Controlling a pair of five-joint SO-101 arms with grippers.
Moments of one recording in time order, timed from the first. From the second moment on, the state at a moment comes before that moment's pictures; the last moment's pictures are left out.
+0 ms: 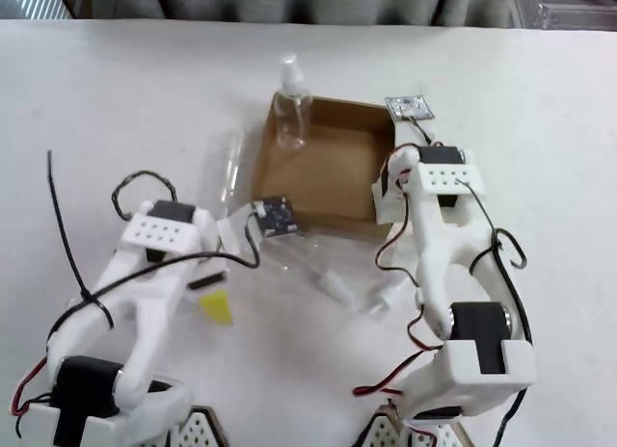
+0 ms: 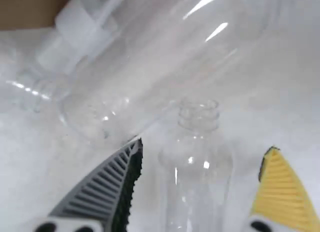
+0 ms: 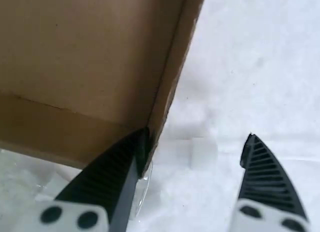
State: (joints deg) left arm 4.7 -13.1 44.3 64.4 -57.0; right arm -4.4 5.1 16.4 65.2 8.1
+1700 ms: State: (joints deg) left arm 0.7 -7.2 46.1 58.7 -65.4; right arm -4.4 5.1 16.1 64.8 8.2
